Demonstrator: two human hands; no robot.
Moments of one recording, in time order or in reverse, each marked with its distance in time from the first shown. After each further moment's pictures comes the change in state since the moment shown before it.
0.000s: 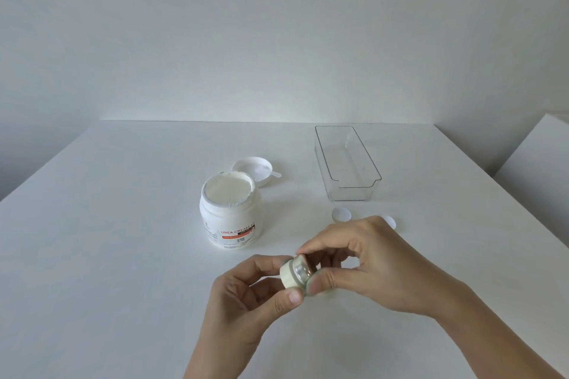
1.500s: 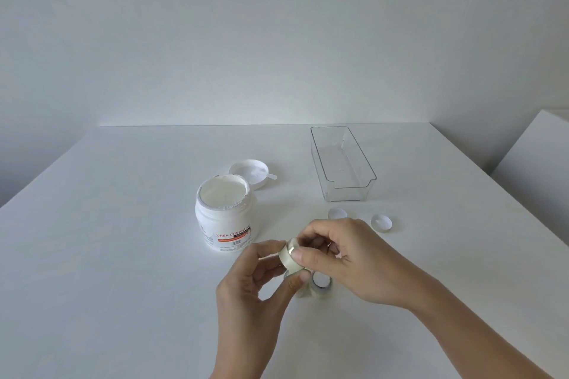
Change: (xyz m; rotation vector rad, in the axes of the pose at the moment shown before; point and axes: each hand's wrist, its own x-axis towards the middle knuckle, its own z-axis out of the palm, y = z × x) left_hand 0.013 -0.019 0.022 0.345 0.259 0.274; right_hand 0.011 0.017 0.011 0.095 0.066 0.115
